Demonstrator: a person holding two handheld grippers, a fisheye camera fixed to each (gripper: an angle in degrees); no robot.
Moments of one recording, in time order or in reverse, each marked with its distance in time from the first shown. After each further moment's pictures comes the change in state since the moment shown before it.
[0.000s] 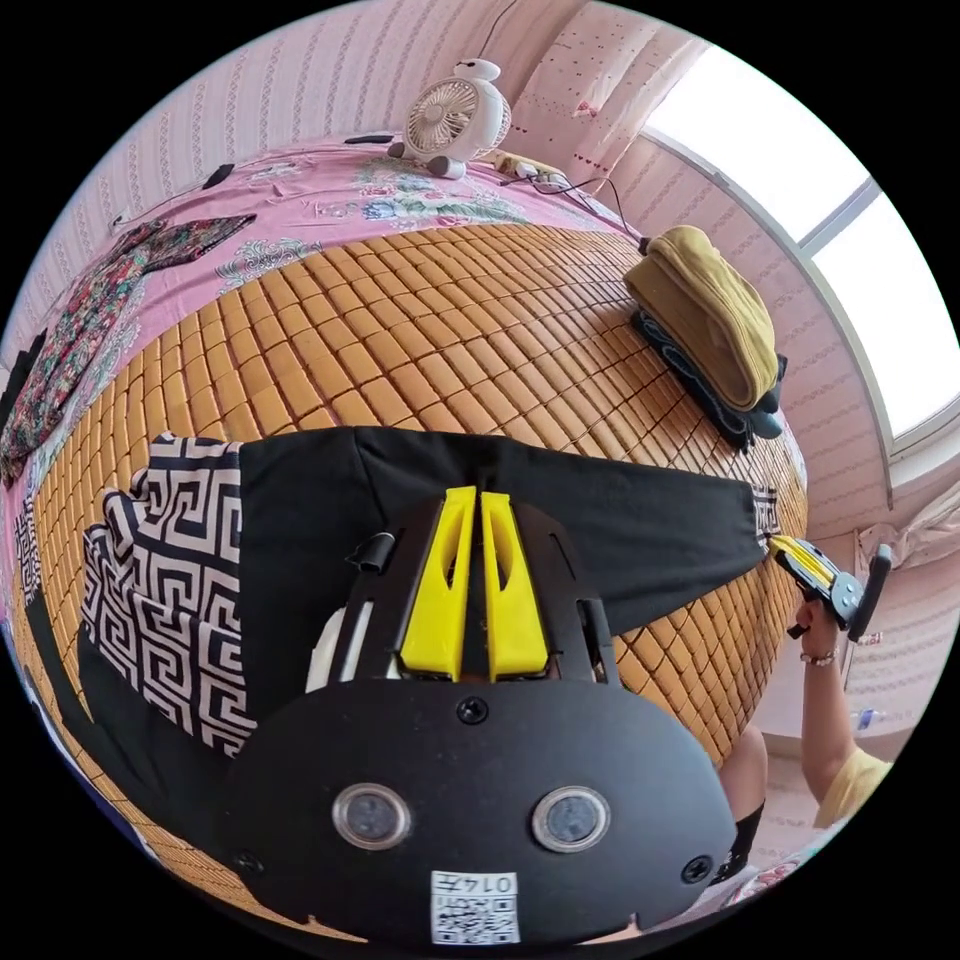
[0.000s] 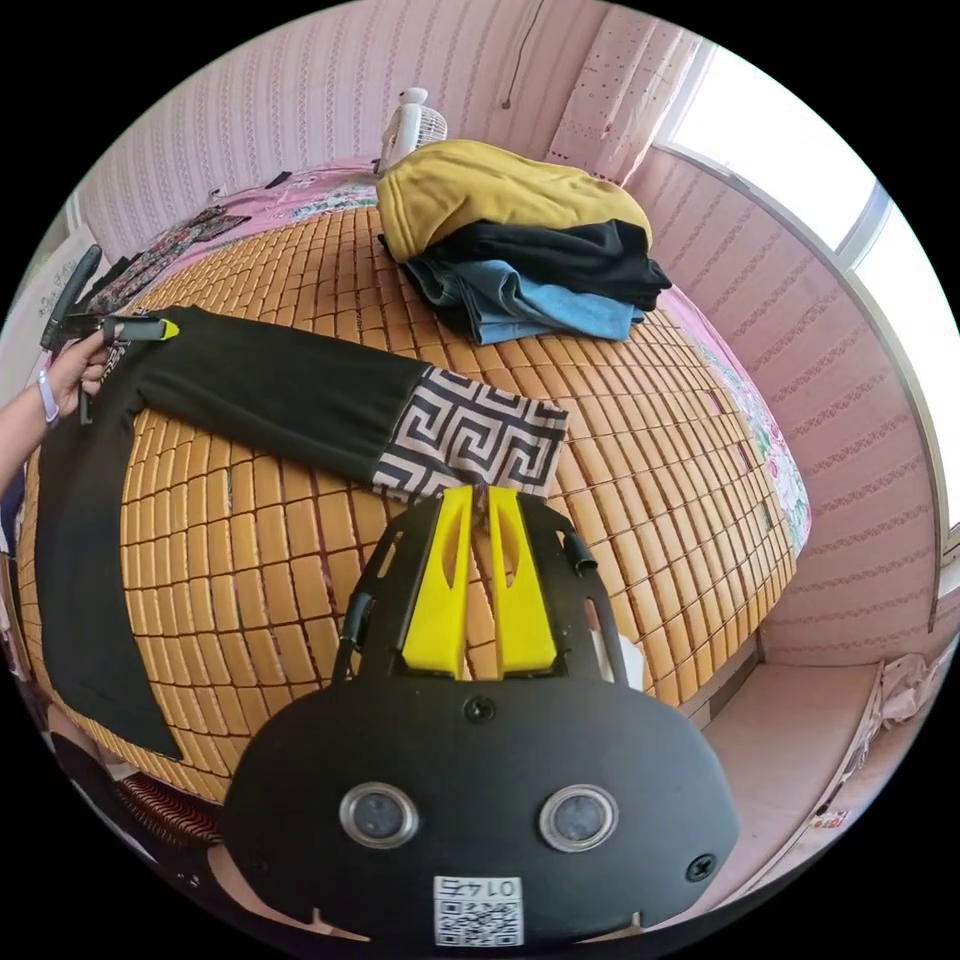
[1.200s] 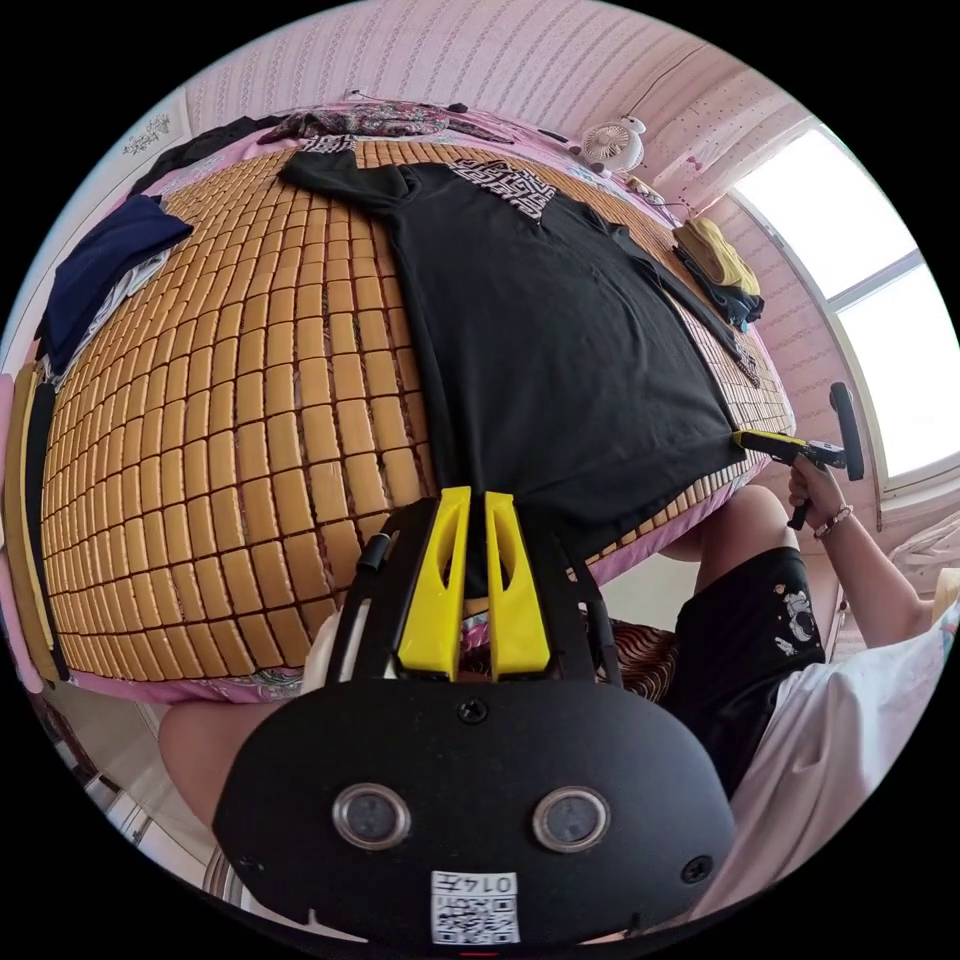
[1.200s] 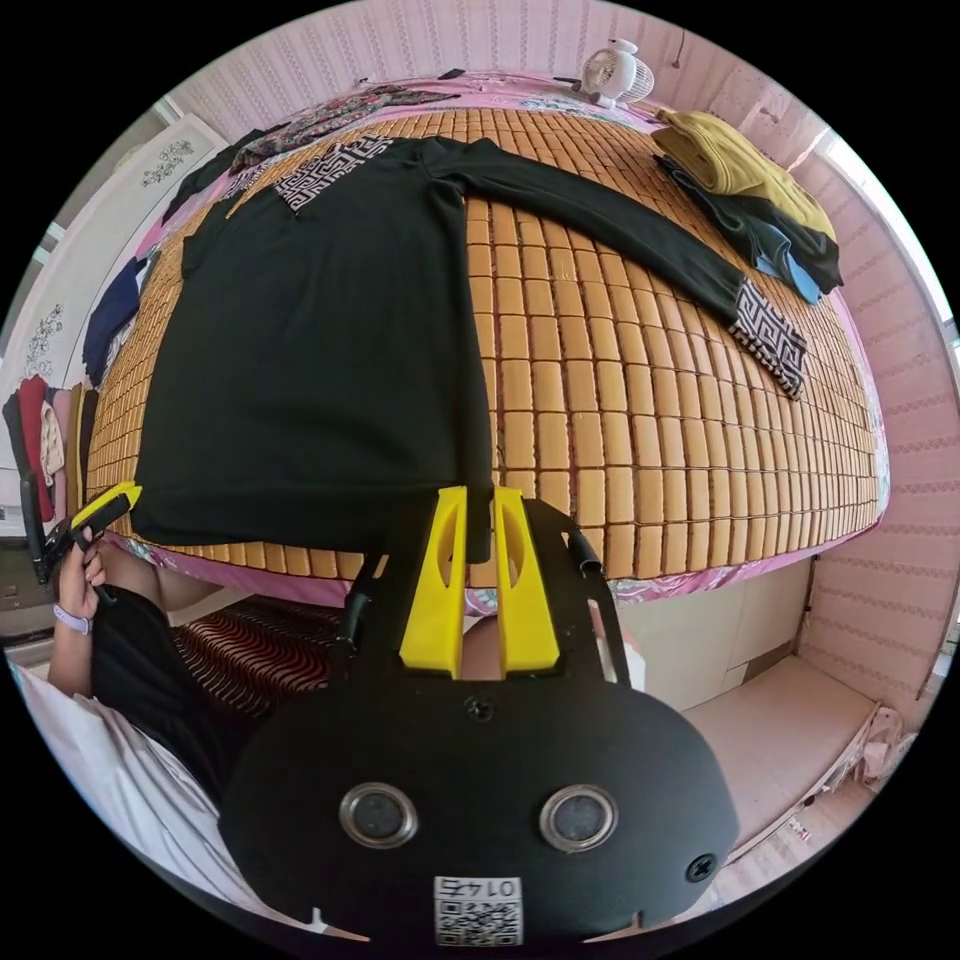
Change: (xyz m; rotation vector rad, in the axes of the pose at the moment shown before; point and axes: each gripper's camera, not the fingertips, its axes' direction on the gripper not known) left arm -0.024 0.576 -0.238 0.051 -0.077 -0.348; right arm -0.279 0.051 0.011 -0.292 -0.203 -0.250
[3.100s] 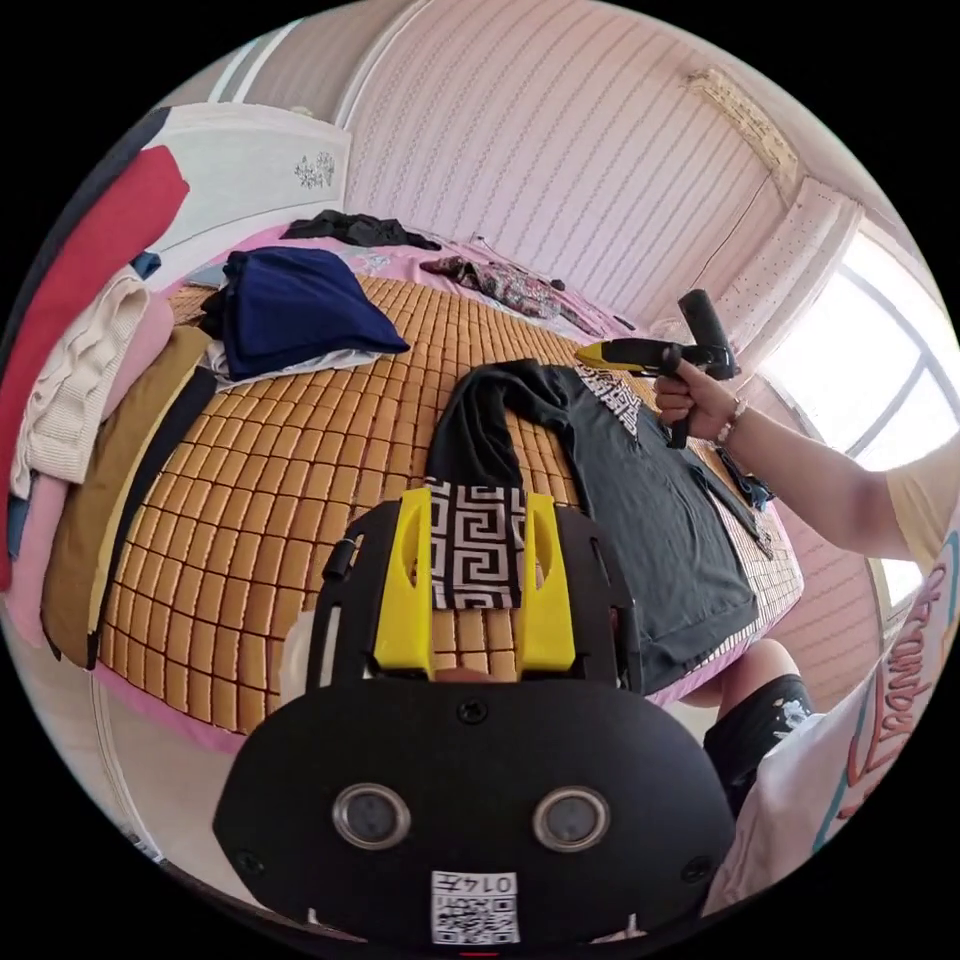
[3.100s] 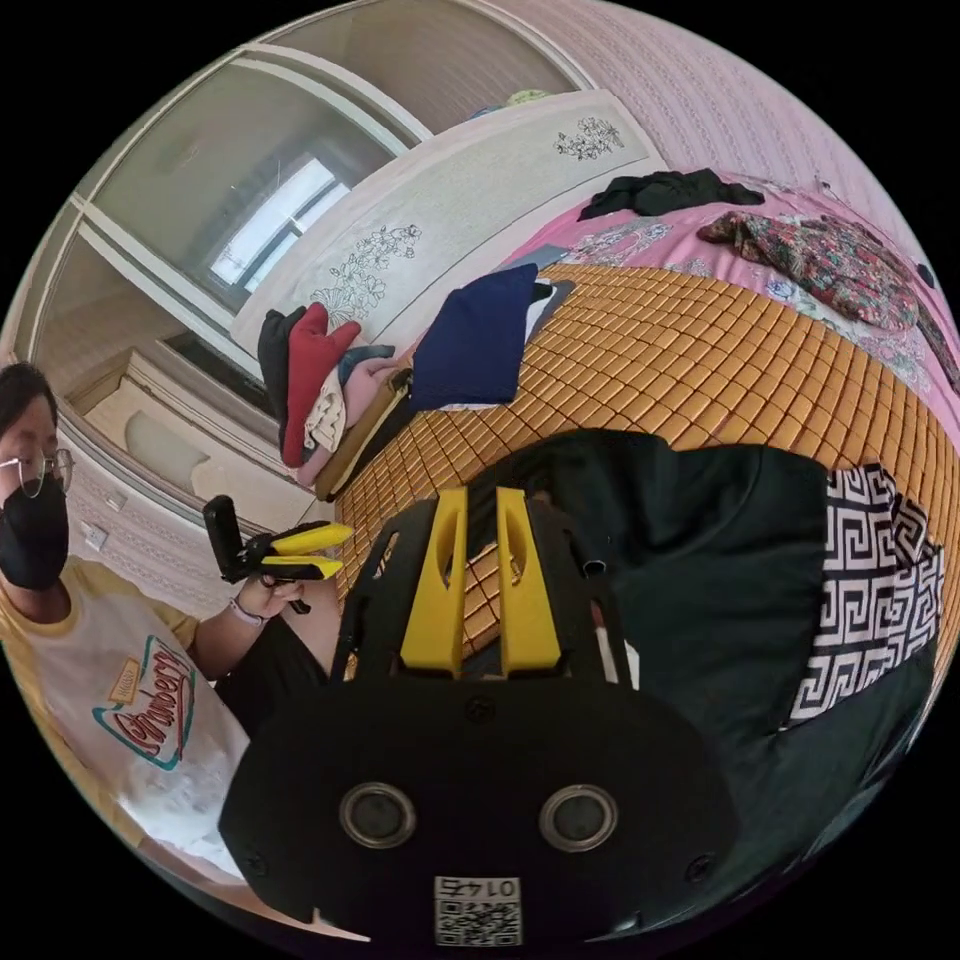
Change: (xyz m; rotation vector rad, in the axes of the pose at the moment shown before) left arm -0.179 0.083 -0.218 0.420 -0.063 -0.222; right arm -0.311 -0.315 0.030 0.138 -0.766 -0.779
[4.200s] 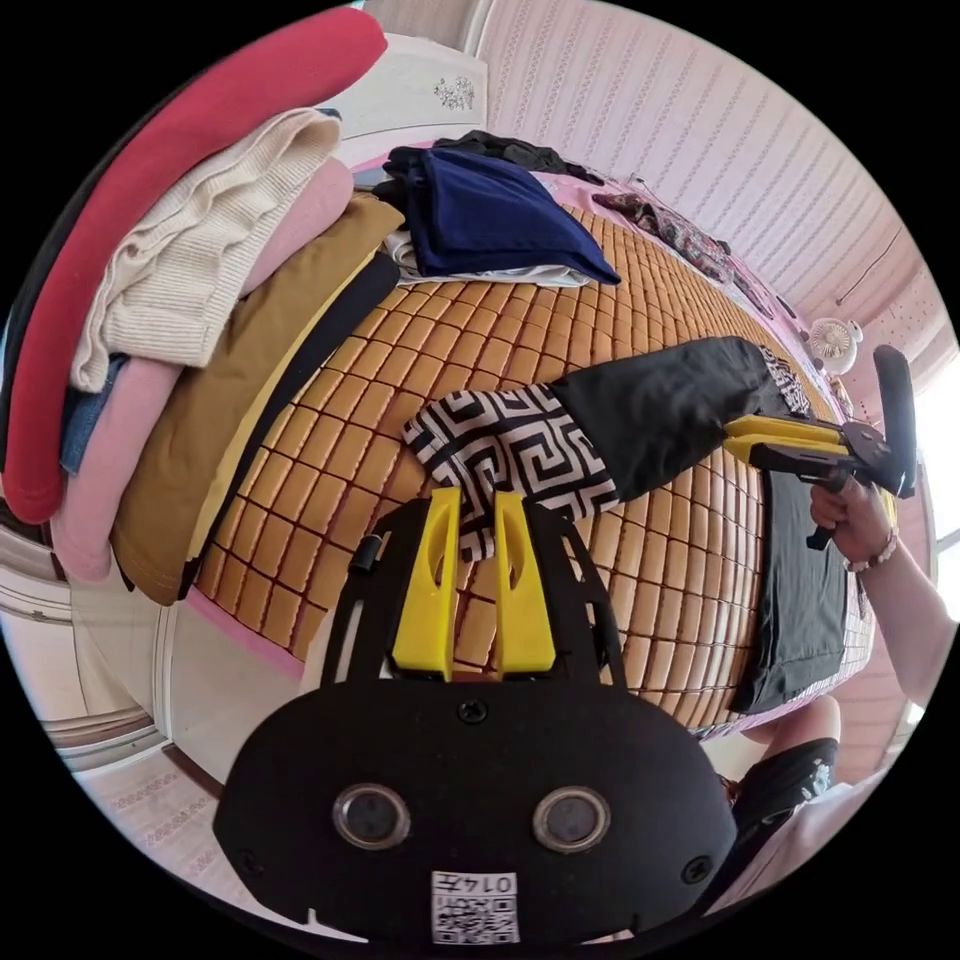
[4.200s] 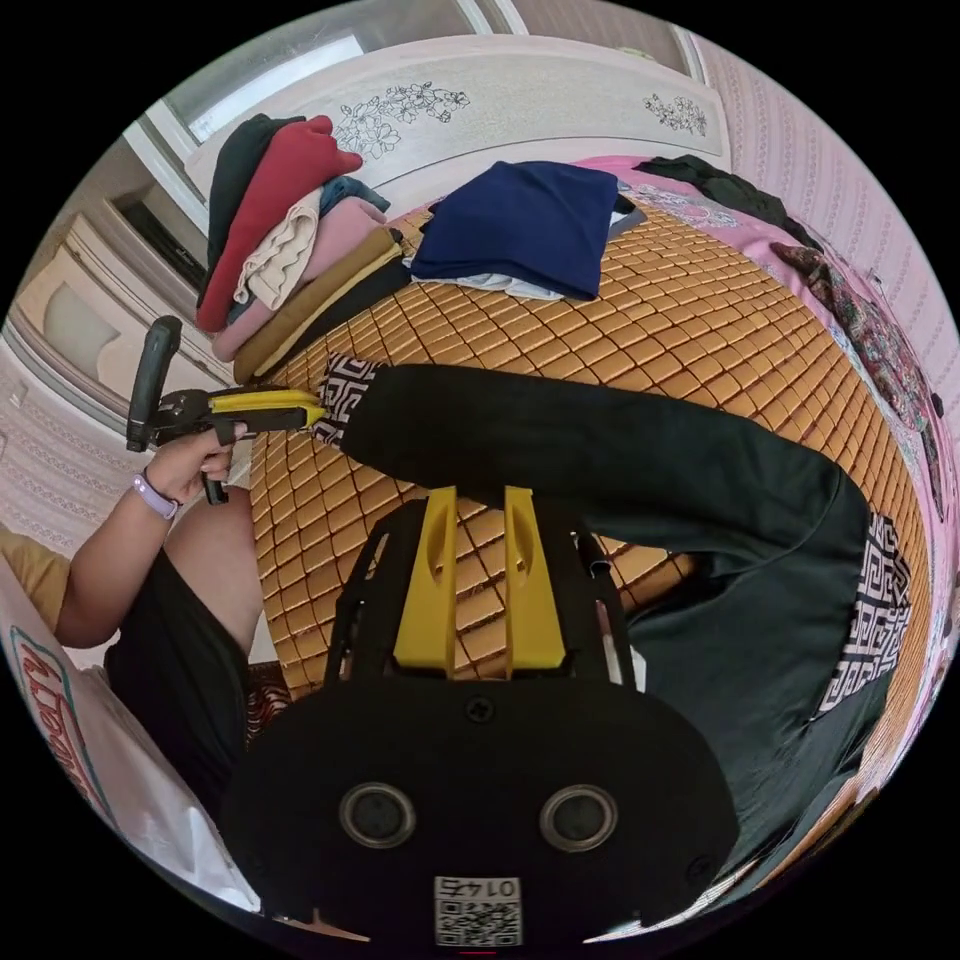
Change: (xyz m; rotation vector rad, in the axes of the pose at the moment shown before) left arm -0.084 -0.003 0.018 -0.157 -0.313 -0.205; right arm -0.125 0.062 0.107 -0.185 0.270 -0.195
